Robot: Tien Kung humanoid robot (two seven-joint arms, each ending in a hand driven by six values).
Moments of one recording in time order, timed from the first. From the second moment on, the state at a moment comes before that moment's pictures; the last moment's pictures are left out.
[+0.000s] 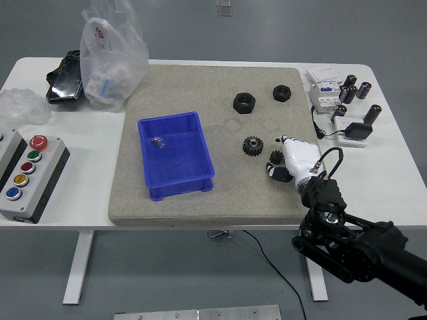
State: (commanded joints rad) left arm -0.03 0.07 -1.77 -0.18 1.67 0.09 0.34; right arm 0.51 -0.21 0.58 1.10 -2.06 -0.34 -0.65
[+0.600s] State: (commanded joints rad) left arm -0.03 0.07 -1.78 -0.18 1.68 0.10 0.30; right arm 0.52 -0.23 0.57 1.15 -2.06 -0.44 -0.63
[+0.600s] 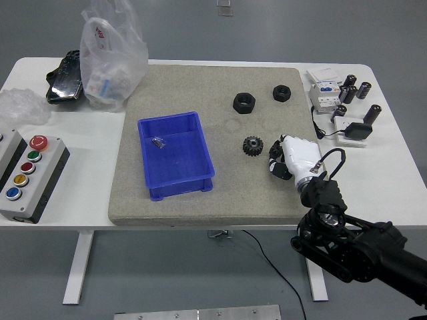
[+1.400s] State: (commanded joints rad) left arm -0.03 0.07 -1.81 -0.18 1.71 0.11 0.33; right arm 0.77 -0.14 0.23 1.36 -2.07 -0.32 -0.51
